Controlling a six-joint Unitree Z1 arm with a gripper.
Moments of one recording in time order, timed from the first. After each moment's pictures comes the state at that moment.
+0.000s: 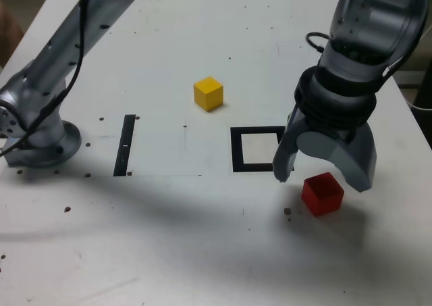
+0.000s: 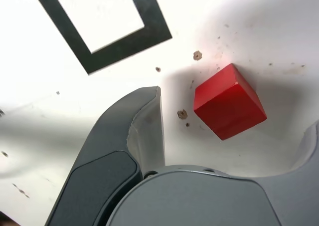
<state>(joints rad) -0.32 2.35 -2.16 1.57 0.05 0.10</state>
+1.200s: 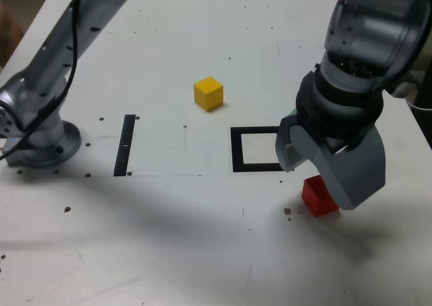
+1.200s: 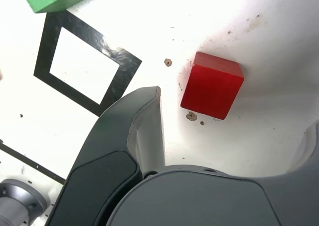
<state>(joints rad) -0.40 2.33 -2.16 1.53 0.19 0.56</state>
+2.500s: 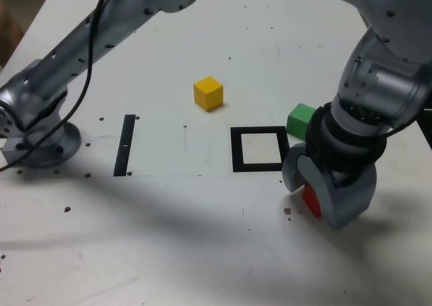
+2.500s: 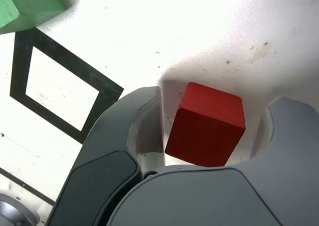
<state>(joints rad) -0.40 2.43 -2.16 1.49 0.22 0.54</state>
